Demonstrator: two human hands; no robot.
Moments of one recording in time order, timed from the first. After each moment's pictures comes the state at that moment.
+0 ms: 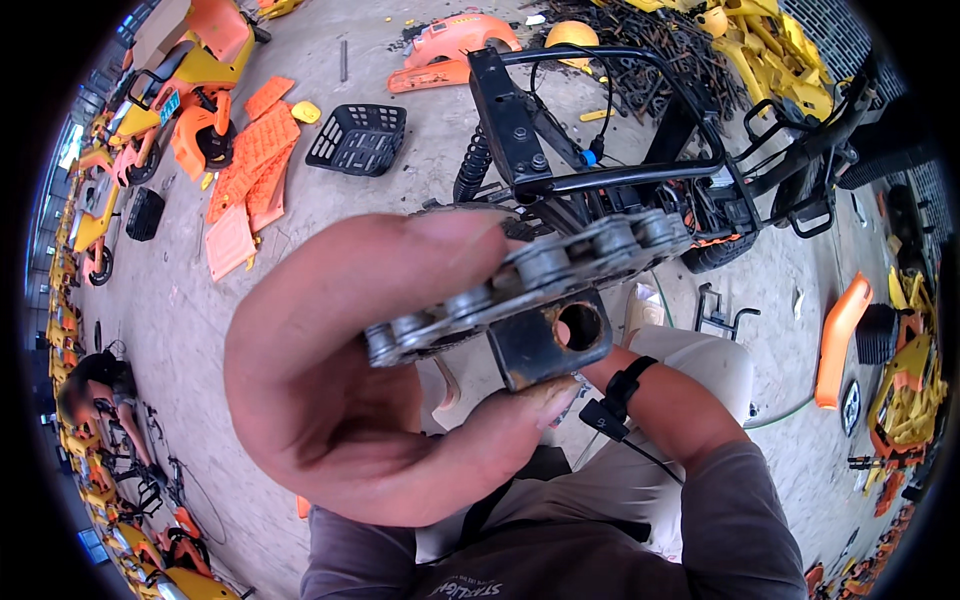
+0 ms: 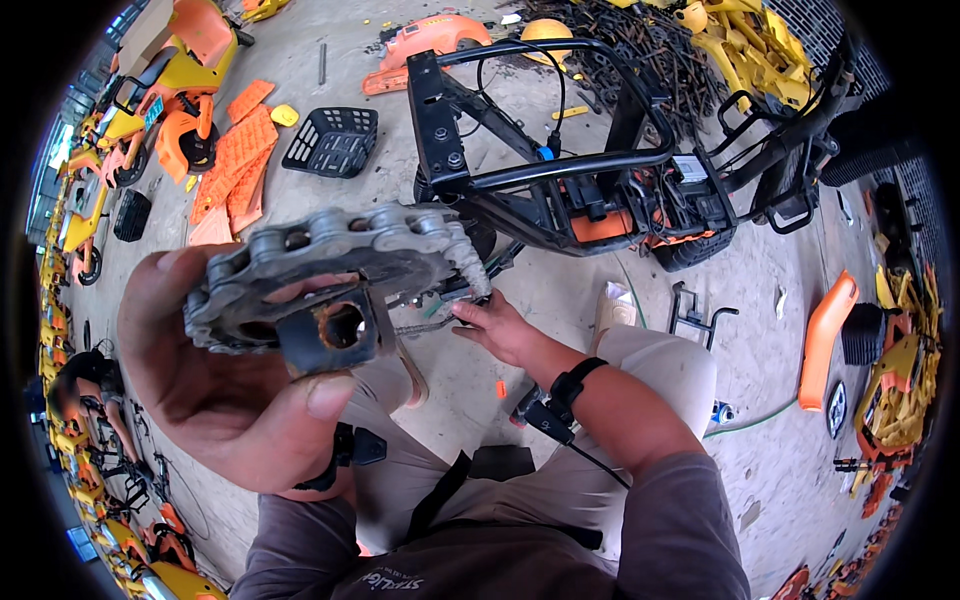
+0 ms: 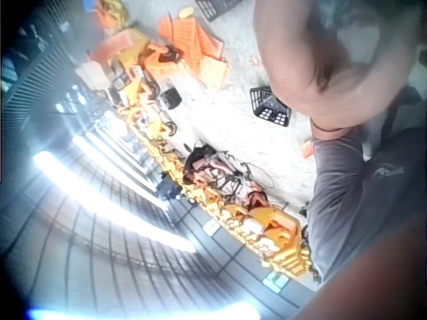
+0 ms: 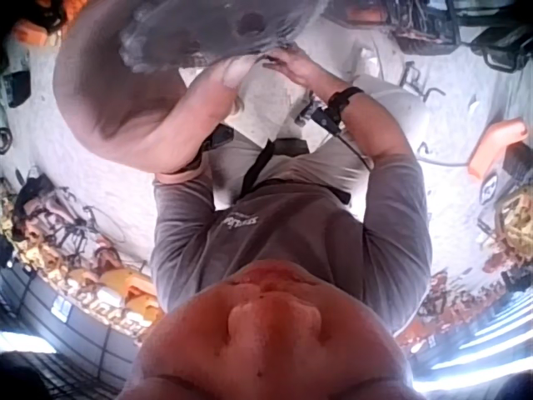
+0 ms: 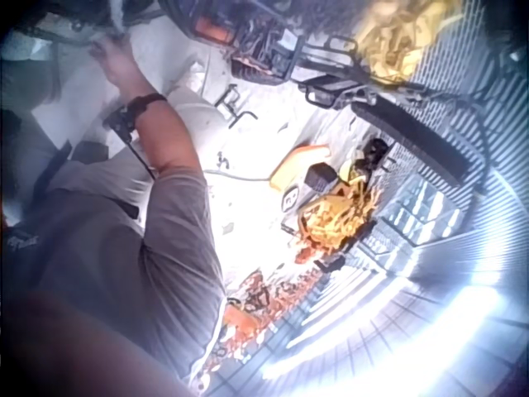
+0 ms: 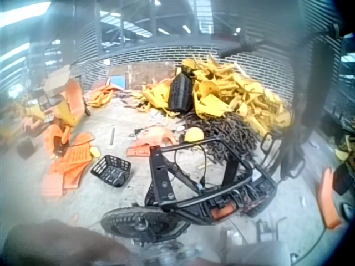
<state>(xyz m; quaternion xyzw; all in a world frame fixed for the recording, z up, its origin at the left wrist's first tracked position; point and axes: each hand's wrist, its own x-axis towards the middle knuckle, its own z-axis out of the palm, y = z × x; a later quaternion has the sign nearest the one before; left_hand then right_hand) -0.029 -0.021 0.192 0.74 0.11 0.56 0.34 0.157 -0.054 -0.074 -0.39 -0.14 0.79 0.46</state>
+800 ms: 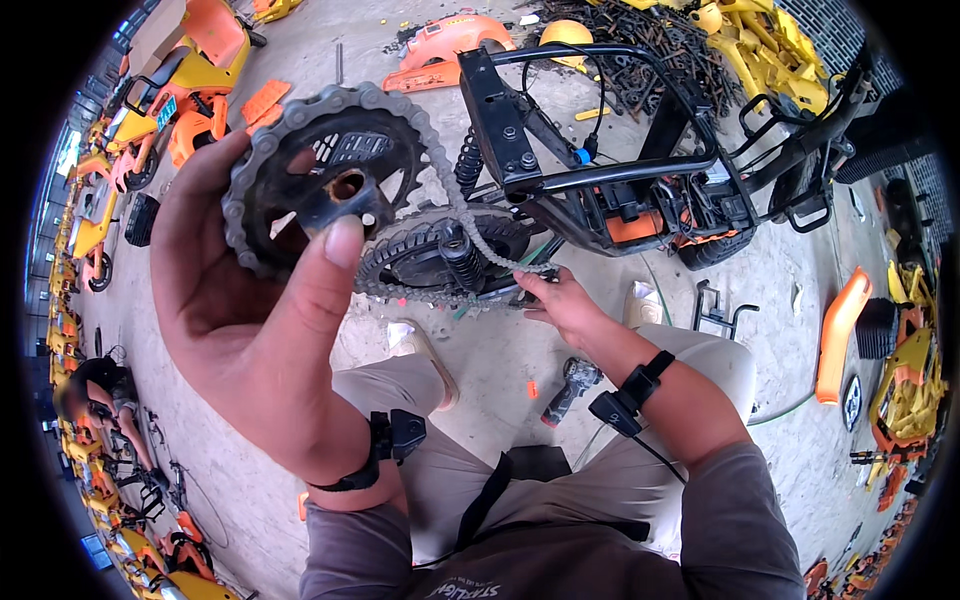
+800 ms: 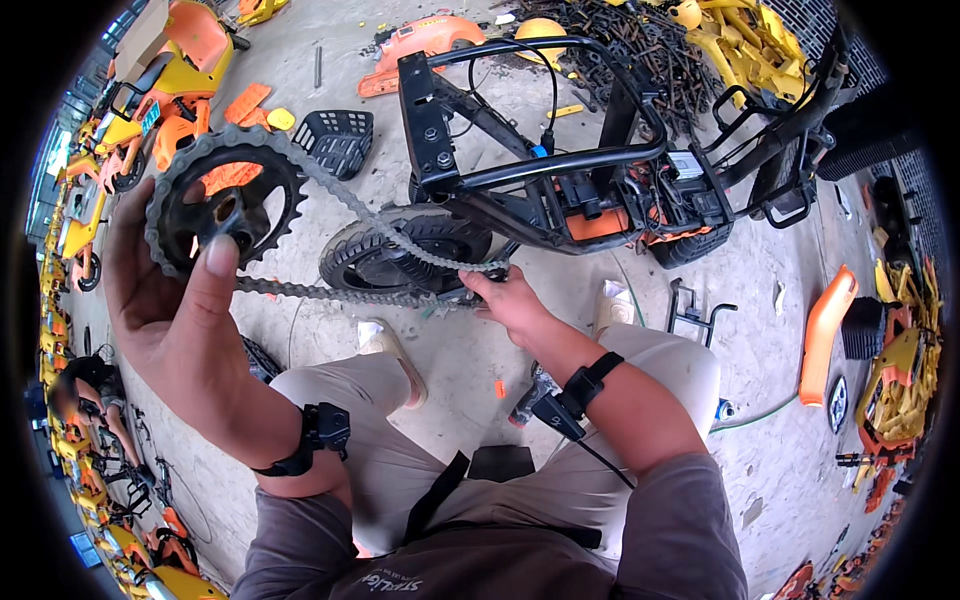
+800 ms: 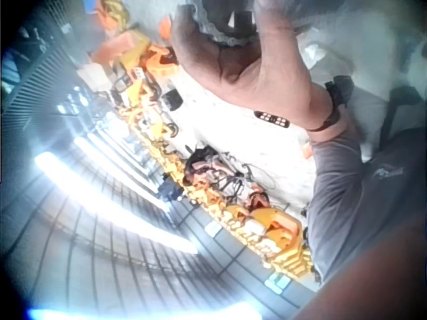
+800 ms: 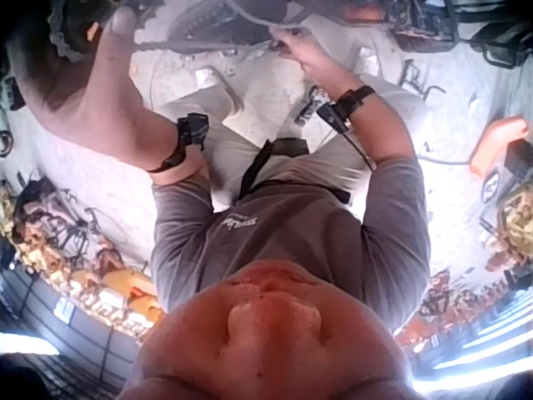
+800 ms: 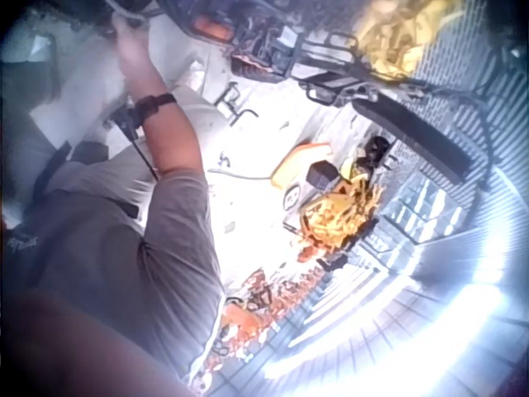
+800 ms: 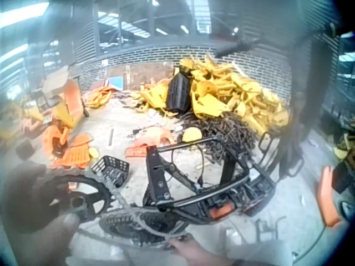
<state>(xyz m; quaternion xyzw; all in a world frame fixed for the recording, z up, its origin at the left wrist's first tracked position) -0.032 -0.008 0.202 0.62 0.33 0.66 0.28 0.177 -0.032 -0.062 -0.61 -0.16 0.66 0.41</state>
